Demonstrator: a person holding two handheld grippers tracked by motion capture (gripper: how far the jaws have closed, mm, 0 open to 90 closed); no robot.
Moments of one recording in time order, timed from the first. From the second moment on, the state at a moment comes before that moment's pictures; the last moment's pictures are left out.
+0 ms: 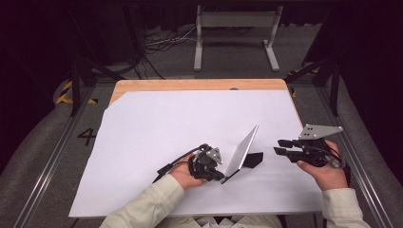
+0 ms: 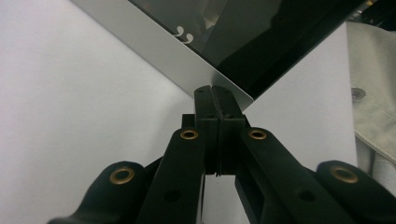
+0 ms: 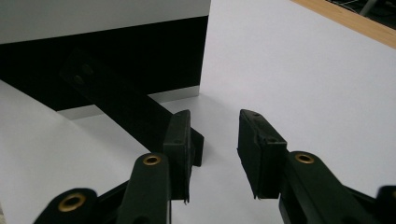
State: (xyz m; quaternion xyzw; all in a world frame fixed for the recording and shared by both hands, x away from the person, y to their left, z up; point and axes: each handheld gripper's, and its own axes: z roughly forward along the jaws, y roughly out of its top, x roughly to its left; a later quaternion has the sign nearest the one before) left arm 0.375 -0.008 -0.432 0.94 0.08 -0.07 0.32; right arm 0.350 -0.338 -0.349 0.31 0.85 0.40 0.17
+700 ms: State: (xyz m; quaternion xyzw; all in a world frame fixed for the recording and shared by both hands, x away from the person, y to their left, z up) left arm 0.360 -0.051 -0.438 0.94 0.03 -0.09 0.32; right arm 0.332 -0.355 -0.347 0.33 0.84 0.39 0.18
